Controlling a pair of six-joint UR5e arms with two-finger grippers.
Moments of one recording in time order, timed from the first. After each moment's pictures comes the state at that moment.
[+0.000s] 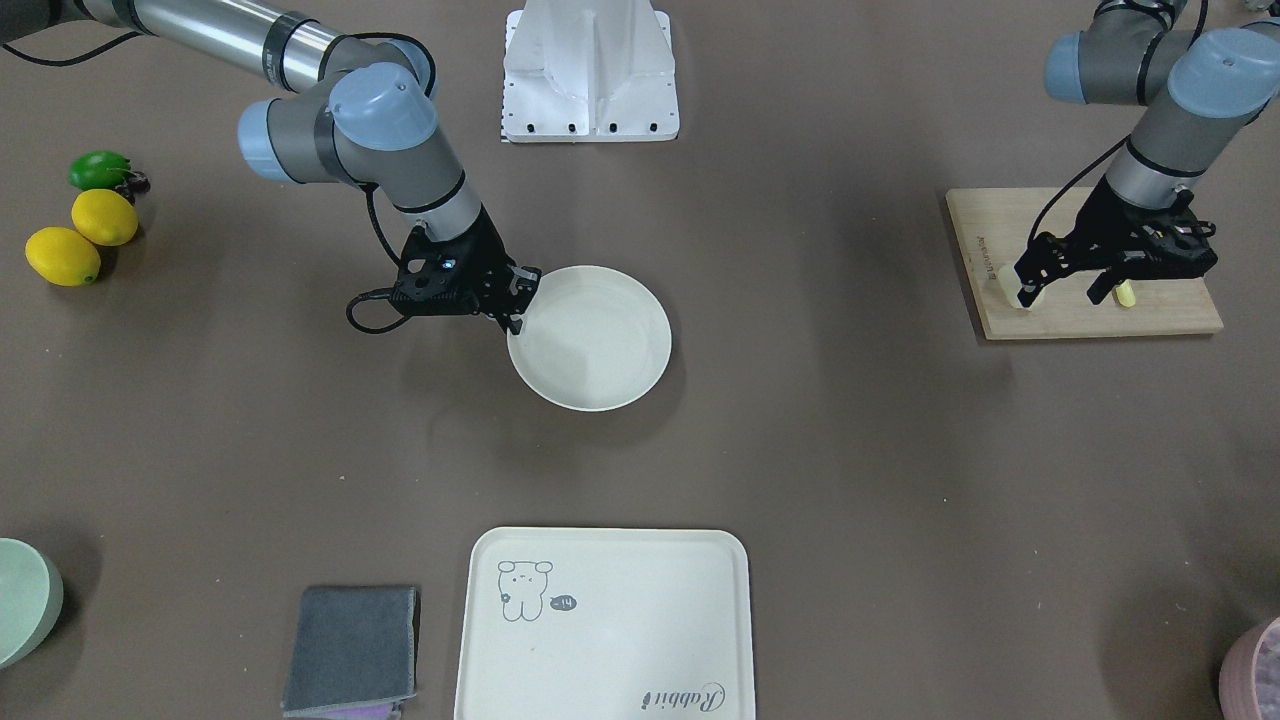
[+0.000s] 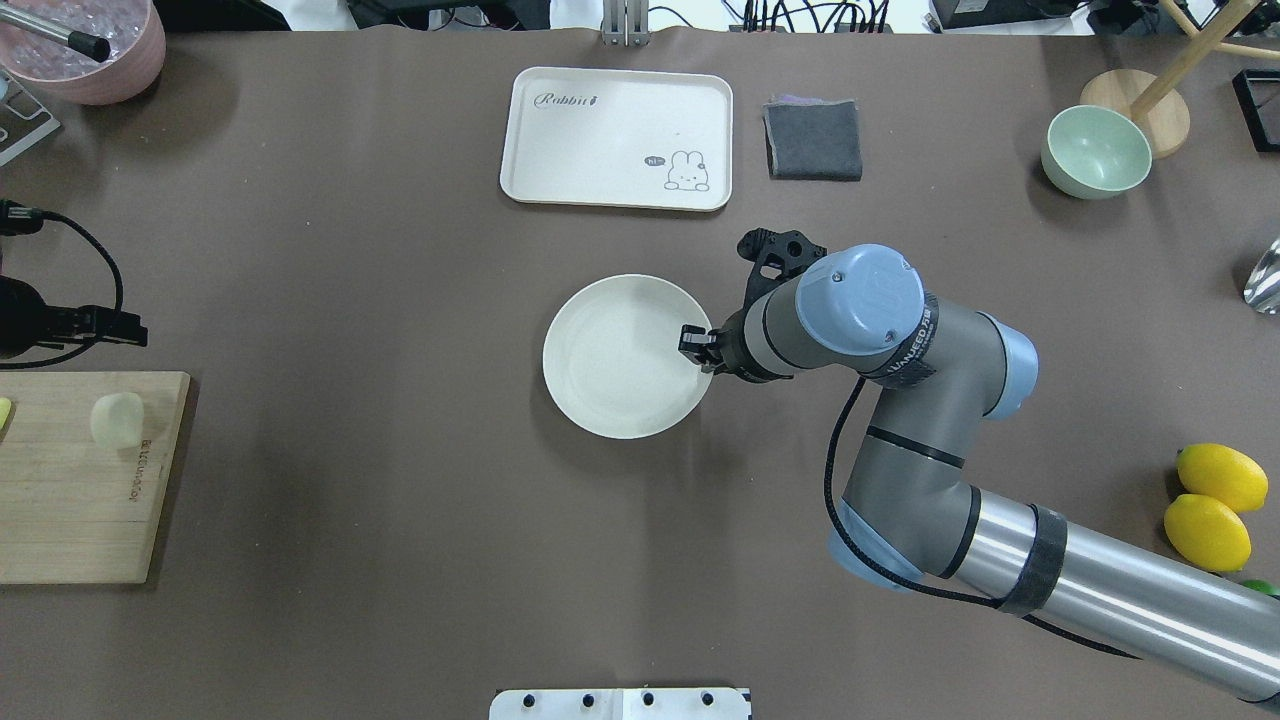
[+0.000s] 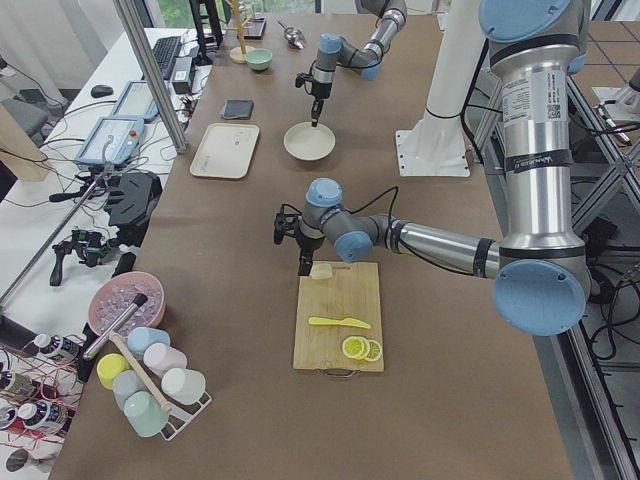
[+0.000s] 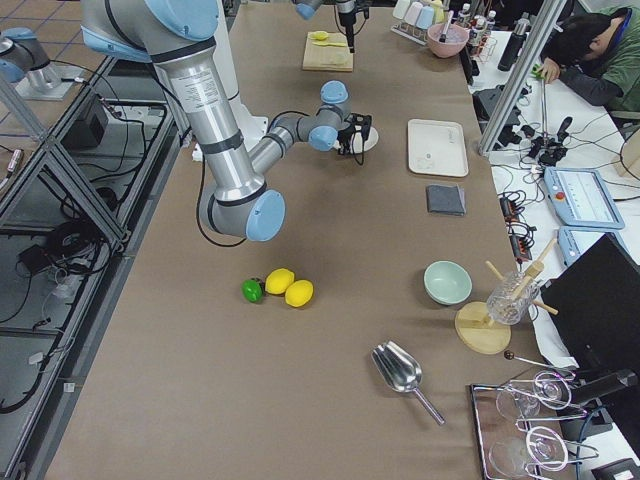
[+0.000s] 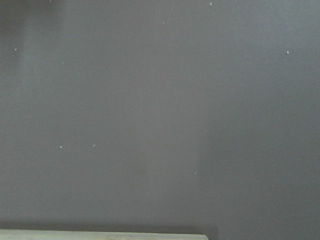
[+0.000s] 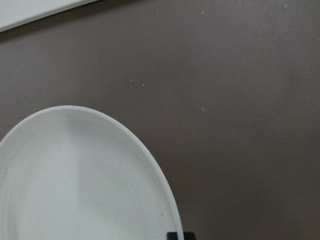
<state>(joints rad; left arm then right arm) -0.90 -1.42 -1.81 -2.21 -1.98 -0.95 0.53 -1.05 1.65 -1.15 1.82 1.46</state>
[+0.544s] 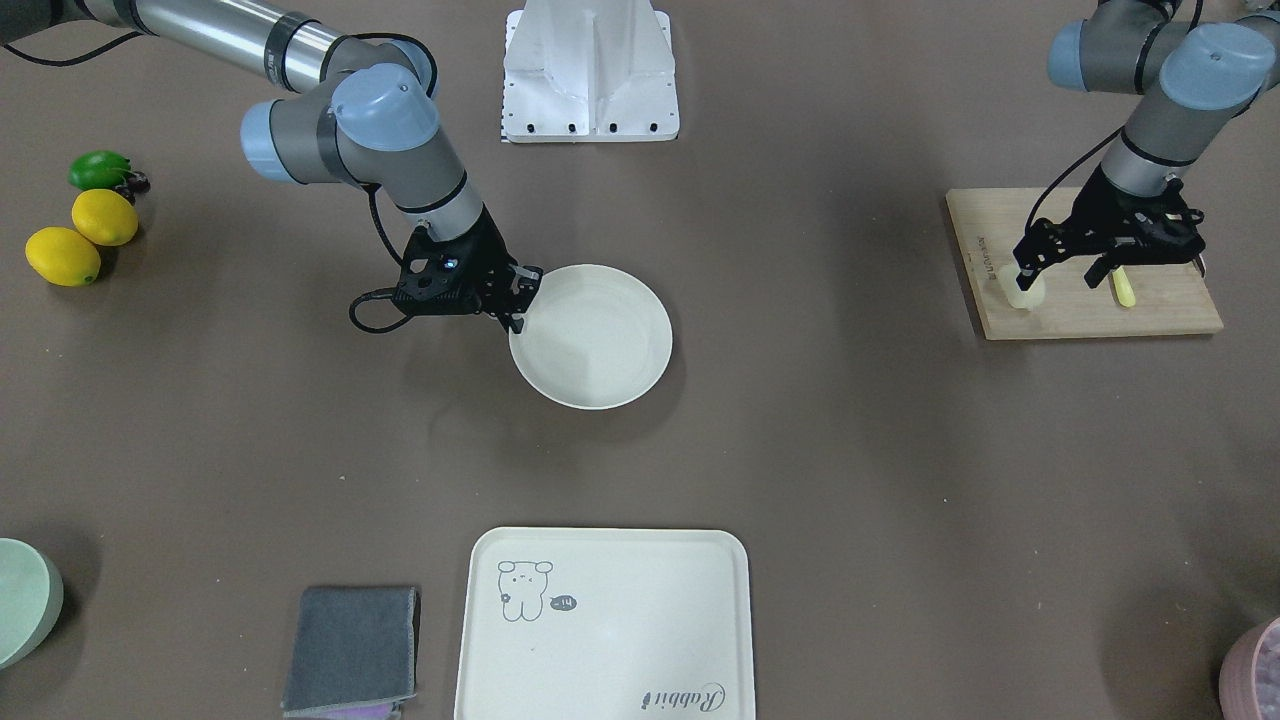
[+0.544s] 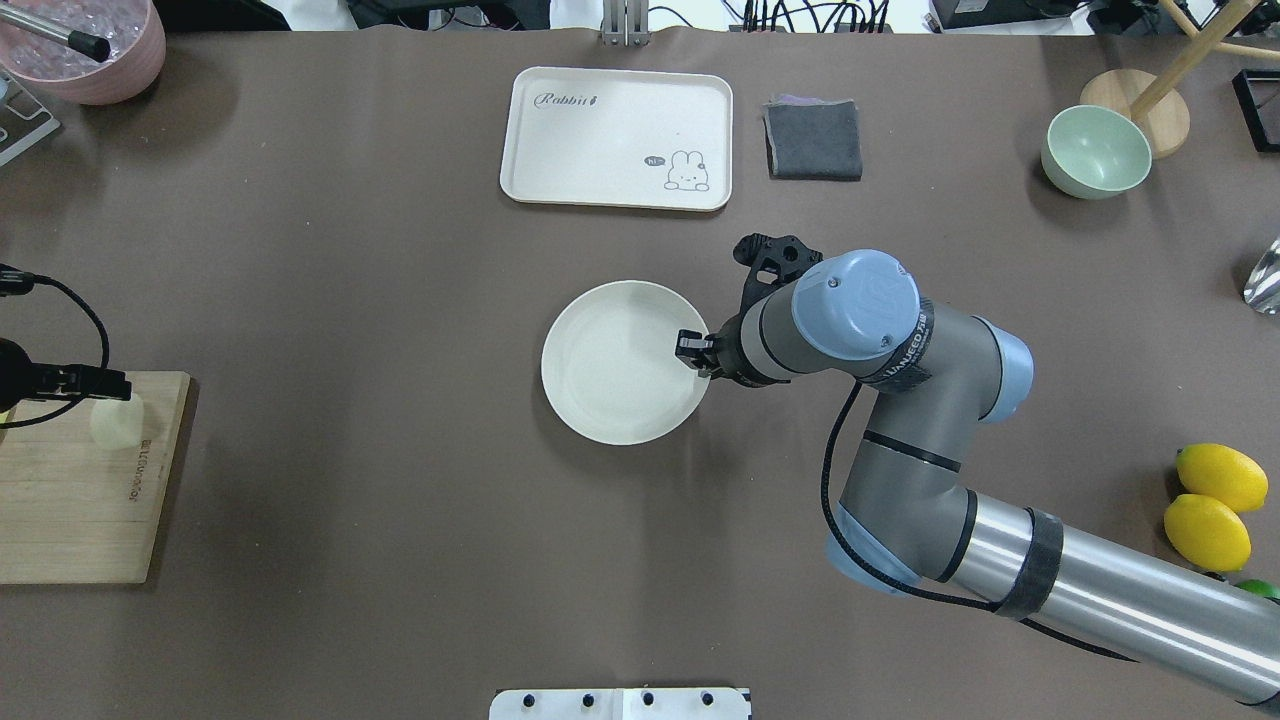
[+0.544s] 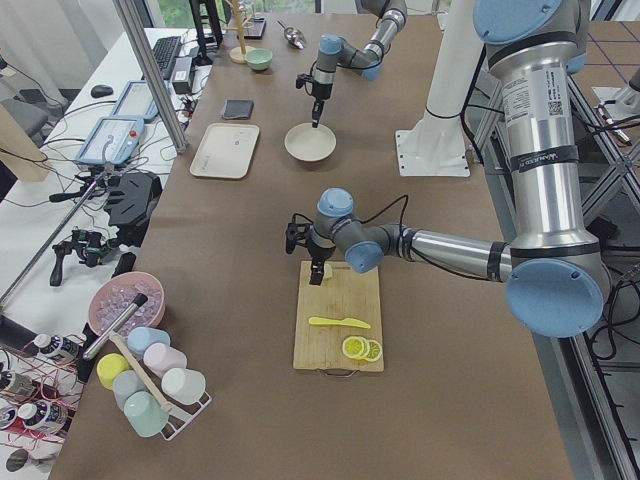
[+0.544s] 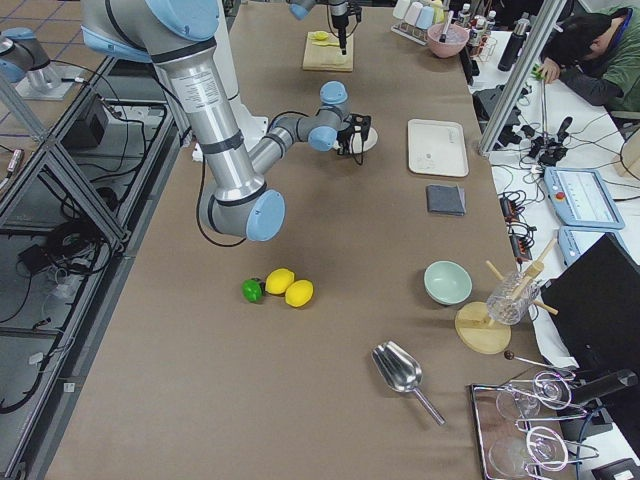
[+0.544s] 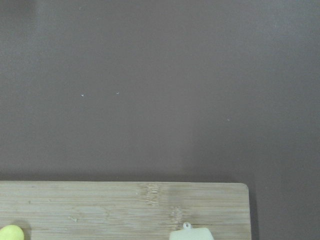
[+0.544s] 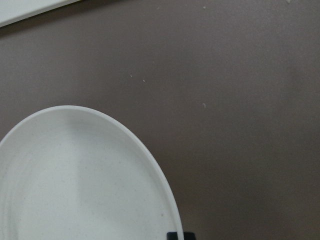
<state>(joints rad) -0.85 -1.37 -1.81 -2.25 -1.96 -0.97 0.52 -1.05 1.64 -1.15 1.82 1.46</state>
